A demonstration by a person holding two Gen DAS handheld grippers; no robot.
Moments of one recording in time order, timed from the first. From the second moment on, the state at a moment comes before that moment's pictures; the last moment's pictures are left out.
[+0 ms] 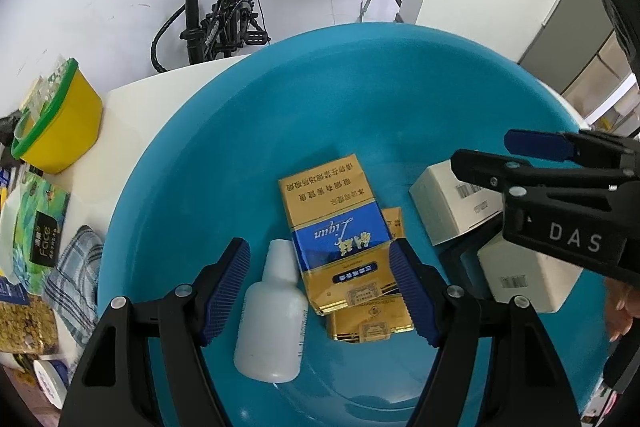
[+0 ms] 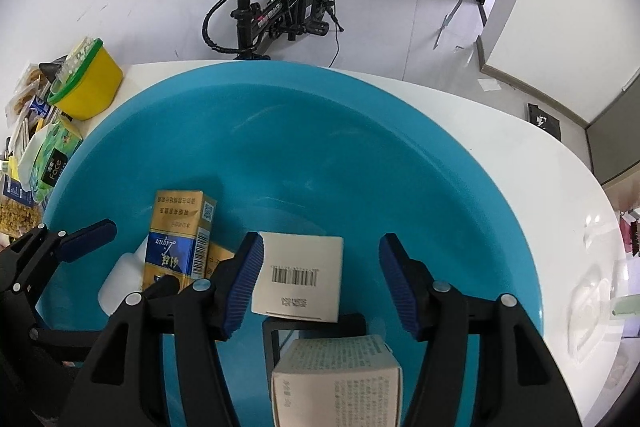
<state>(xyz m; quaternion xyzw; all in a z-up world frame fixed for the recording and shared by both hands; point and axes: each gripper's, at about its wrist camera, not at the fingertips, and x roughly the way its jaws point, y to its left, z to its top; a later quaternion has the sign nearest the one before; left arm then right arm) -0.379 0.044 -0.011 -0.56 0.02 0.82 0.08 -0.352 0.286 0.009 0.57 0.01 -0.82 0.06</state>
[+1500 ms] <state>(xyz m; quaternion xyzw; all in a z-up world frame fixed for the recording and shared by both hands) -0.356 0.024 0.042 -0.40 -0.05 0.91 0.07 -0.288 0.338 0.061 0.39 -0.02 -0.92 0.01</state>
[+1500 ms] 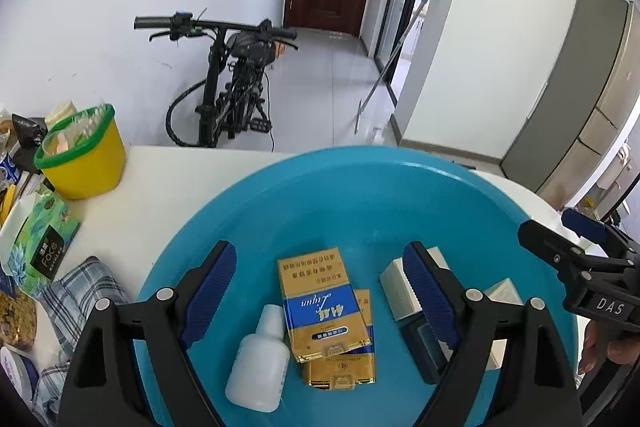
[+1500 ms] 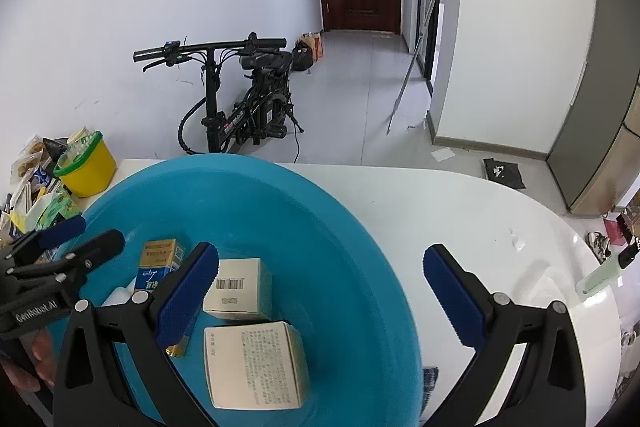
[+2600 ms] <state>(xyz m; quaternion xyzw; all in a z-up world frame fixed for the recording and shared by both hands) -0.294 0.024 0.115 -0.21 -0.02 0.97 0.10 -0.219 0.327 0.126 0.23 0.03 -0.97 0.01</state>
